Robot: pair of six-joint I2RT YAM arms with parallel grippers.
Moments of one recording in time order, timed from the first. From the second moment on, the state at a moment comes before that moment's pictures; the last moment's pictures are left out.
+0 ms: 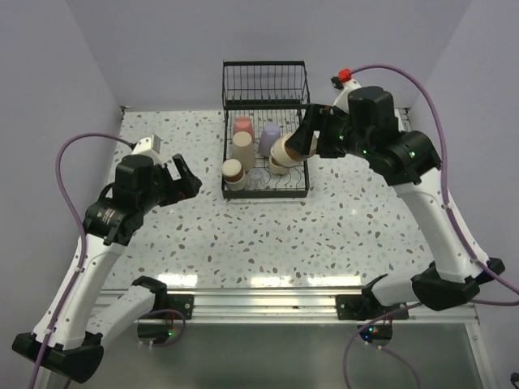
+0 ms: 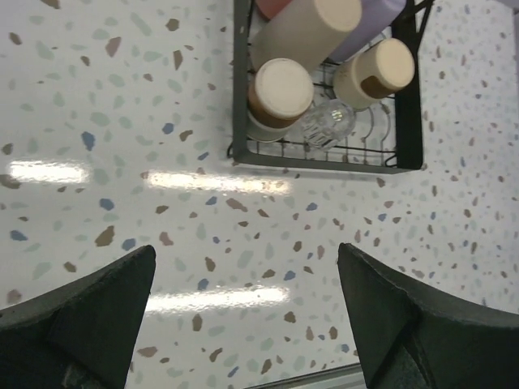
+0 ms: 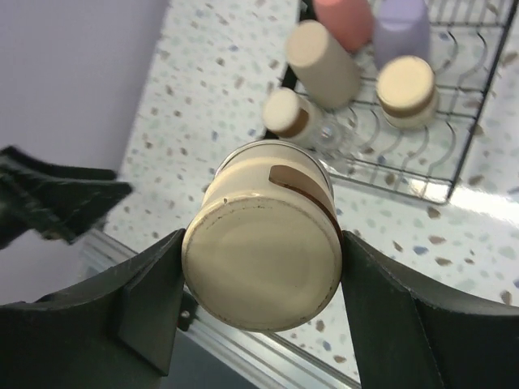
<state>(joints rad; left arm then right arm) -0.32 0.87 1.10 -0.78 -0.02 -0.57 0.58 1.33 1.87 -0.96 -0.06 0.55</state>
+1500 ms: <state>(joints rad) -0.32 0.41 1.00 -0.98 -0.35 -0.34 0.51 1.94 1.84 -0.94 0.08 0.35</state>
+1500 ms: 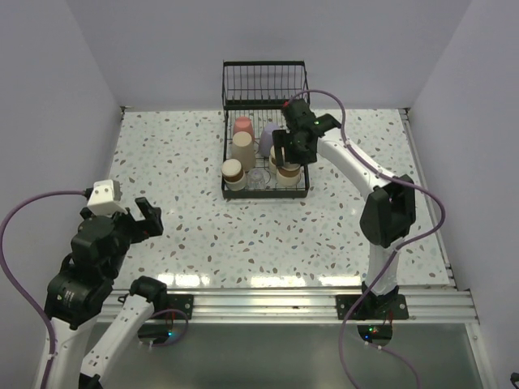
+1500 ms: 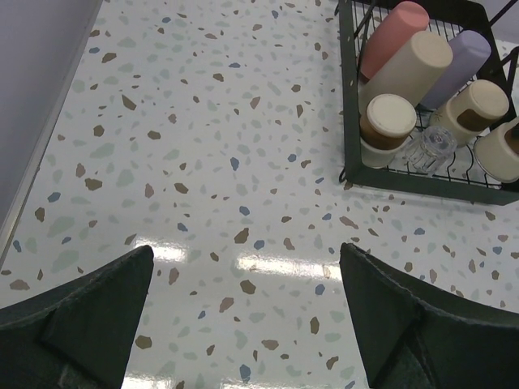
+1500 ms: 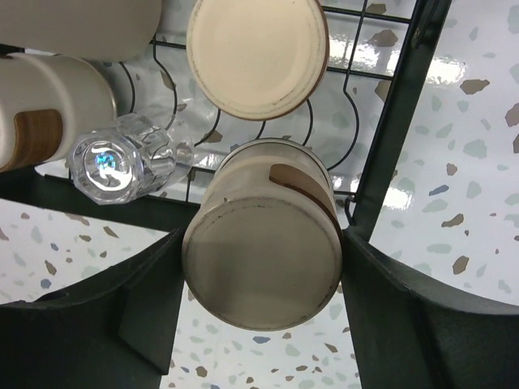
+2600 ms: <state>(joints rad) -0.32 0.38 0.98 -0.98 -0.35 -0.34 0.50 1.96 1.64 -0.74 0.18 0.39</state>
